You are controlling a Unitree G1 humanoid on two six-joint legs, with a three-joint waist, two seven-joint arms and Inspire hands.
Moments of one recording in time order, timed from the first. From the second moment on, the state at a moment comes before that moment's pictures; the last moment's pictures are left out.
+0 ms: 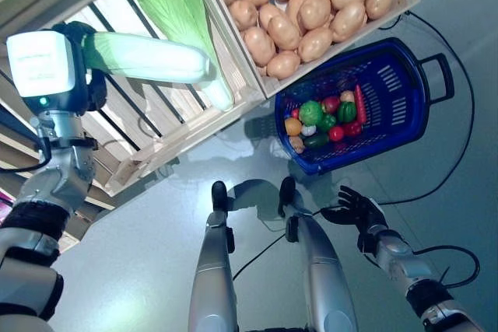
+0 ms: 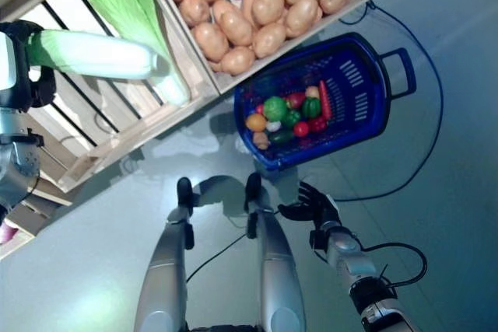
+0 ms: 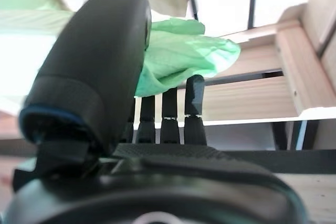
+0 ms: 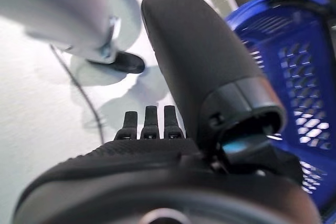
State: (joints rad) left arm -0.63 1.02 -0.35 0.57 0.41 -0.01 0.80; right arm -0.24 -0.46 0.32 0.59 0.60 0.01 -0.09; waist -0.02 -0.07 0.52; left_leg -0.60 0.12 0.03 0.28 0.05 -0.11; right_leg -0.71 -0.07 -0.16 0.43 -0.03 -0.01
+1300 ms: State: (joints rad) left arm -0.18 0.52 -0.30 0.23 0.02 -0.13 0.19; right arm -0.18 -0.44 0.23 -0.05 0.76 -0.12 0.18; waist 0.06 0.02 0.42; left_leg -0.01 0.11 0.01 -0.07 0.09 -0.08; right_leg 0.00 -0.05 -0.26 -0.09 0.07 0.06
